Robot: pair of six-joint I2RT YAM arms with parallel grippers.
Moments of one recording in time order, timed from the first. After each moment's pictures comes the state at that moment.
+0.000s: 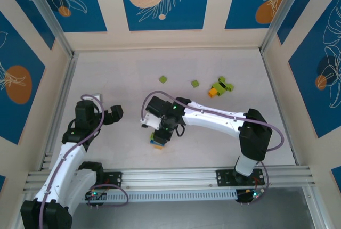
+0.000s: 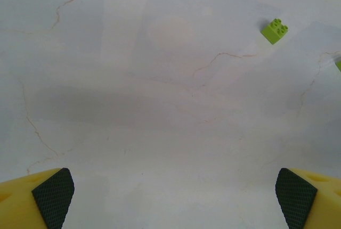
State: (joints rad) left arm -0.08 0.75 0.52 -0.42 0.14 -0.33; right arm 1.07 1.71 1.37 -0.96 -0.20 -0.14
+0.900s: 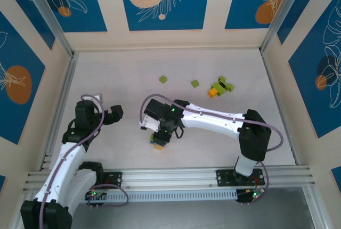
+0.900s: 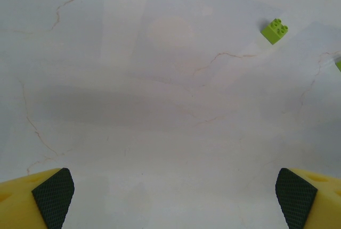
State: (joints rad) left arm -0.08 0.75 0.52 -0.42 0.14 -0.33; right arm 1.10 1.71 1.36 -0.96 -0.15 -0.13
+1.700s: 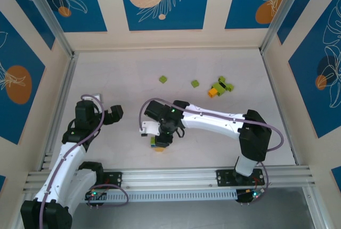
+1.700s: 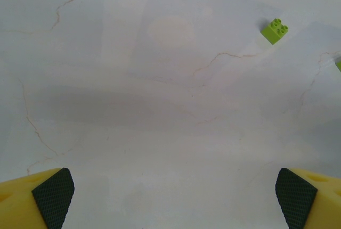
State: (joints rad) left arm -0.08 0.75 0.52 -0.42 0.14 -0.33; right arm 1.10 1.72 1.38 -0.99 -0.19 -0.40
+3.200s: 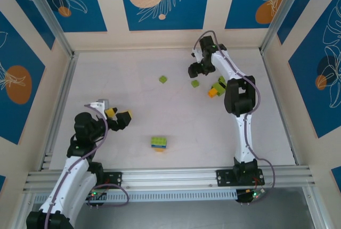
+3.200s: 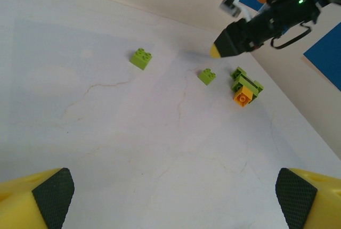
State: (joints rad) left arm -0.08 0.58 0.26 0.04 0.54 -0.40; right arm 0.22 2.37 2.15 -1.02 -0.14 -0.14
